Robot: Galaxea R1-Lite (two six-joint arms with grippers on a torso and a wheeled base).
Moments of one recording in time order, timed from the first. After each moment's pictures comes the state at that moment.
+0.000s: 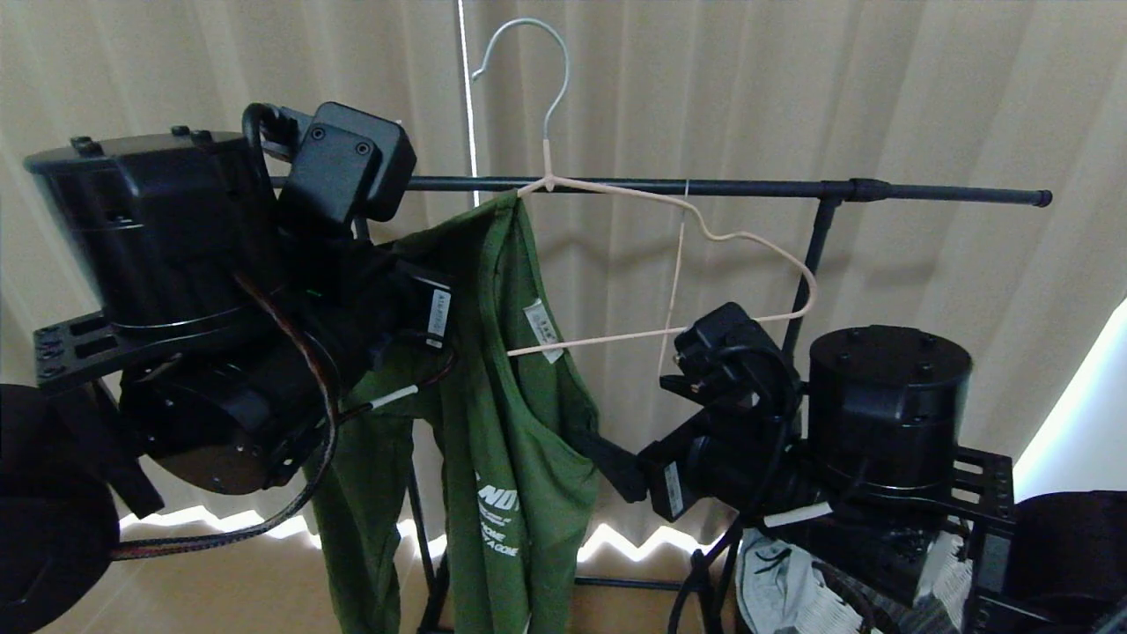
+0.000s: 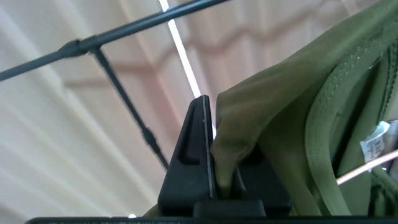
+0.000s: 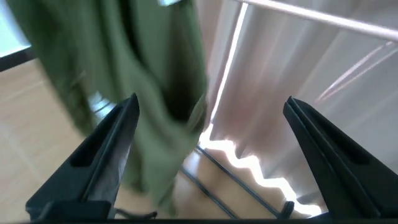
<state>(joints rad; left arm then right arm) -0.71 1.56 -0.90 -0.64 0.58 0.32 0.83 1.74 -0.74 -0.71 -0.22 0.04</state>
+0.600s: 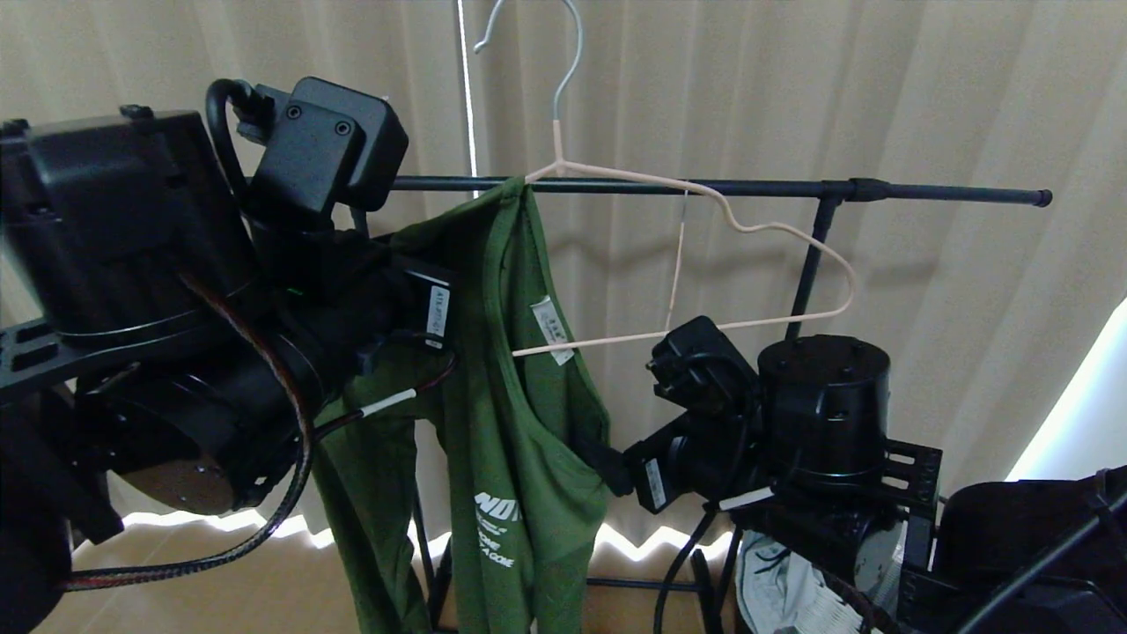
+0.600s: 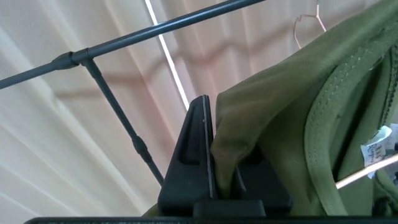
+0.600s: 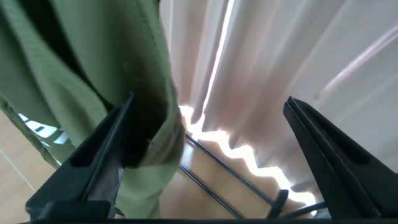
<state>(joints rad) -0.75 1.52 -0.89 -0.64 0.58 0.32 0.80 1.82 -0.77 -0.72 -0.23 0.04</state>
